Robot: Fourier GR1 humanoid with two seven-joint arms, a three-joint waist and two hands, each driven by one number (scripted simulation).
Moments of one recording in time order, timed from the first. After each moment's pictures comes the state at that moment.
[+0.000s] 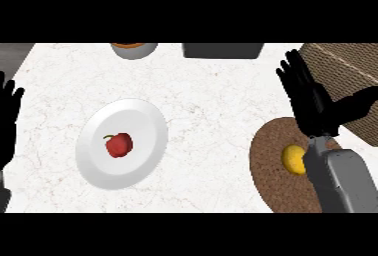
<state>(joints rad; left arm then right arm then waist) -0.11 0.54 0.01 -1.67 0.41 0.43 0.13 -0.37 -0.19 0.02 -1.48 -0.29 -0.10 0.13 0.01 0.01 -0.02</state>
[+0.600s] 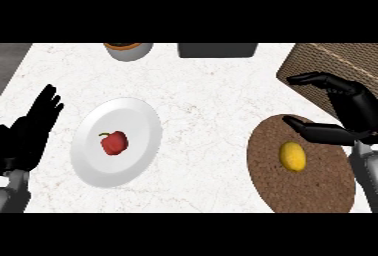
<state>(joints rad) -0.12 0.55 -0.12 -1.53 0.38 0.27 0.18 -0.34 -0.43 0.02 -1.52 -0.10 0.21 -0.29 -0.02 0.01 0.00</state>
